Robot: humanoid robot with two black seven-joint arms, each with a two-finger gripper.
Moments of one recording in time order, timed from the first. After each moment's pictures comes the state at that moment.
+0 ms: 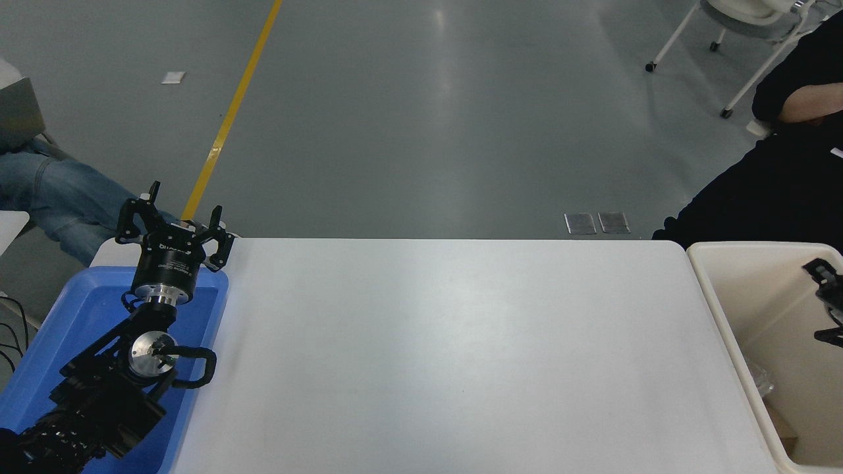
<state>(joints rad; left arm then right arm) -0.61 0.21 -0.90 -0.41 -0.07 -0.57 -0.53 1.10 -0.54 -0.70 0.37 0.00 -0.05 -0.28</state>
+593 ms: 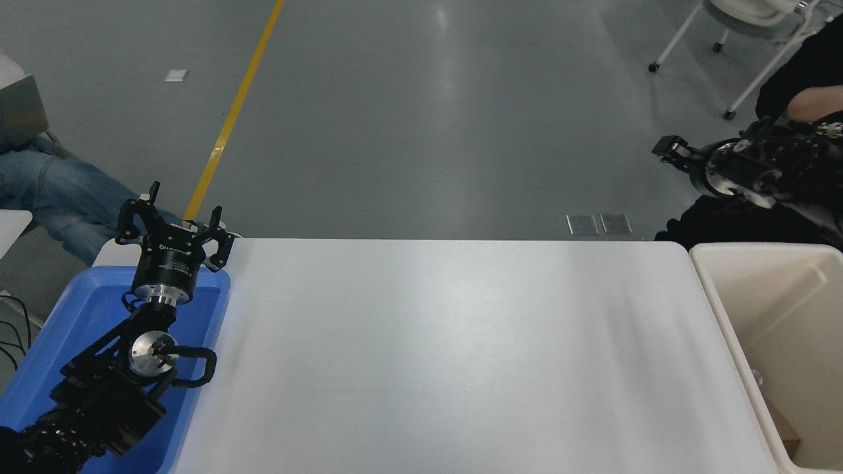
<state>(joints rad) -0.61 0.21 -0.90 -0.40 -0.07 -0.57 -0.53 1.59 -0.24 -0.94 0.65 -0.01 0.26 -0.29</state>
